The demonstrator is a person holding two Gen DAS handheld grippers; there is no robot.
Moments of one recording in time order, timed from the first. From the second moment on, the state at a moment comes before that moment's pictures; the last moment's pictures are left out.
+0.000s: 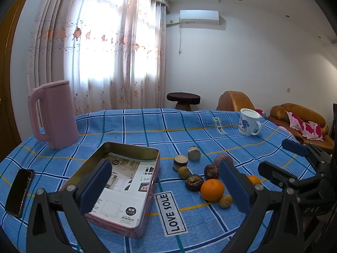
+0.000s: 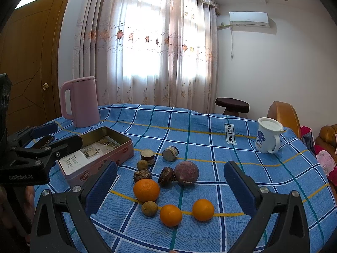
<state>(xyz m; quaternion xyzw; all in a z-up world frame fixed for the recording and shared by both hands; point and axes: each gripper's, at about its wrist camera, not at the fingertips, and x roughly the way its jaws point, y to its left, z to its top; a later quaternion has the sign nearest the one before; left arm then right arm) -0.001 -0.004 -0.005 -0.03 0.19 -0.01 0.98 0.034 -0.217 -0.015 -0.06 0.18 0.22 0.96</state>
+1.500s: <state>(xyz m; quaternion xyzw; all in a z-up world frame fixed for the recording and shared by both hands) 0.021 -0.034 -0.058 -0.02 0.25 -0.06 0.97 0.051 -0.220 -0.090 -0.12 0.27 0.24 0.92</state>
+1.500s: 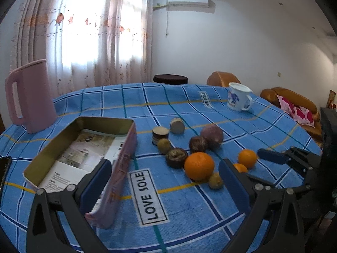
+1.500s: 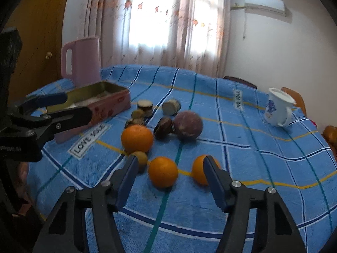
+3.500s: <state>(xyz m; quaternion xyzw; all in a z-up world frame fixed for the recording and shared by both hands) 0.069 -0.112 -0.097 -0.01 0.39 -0.16 0.91 0.043 -0.272 -0.085 -0.02 0.23 0.24 0.94</state>
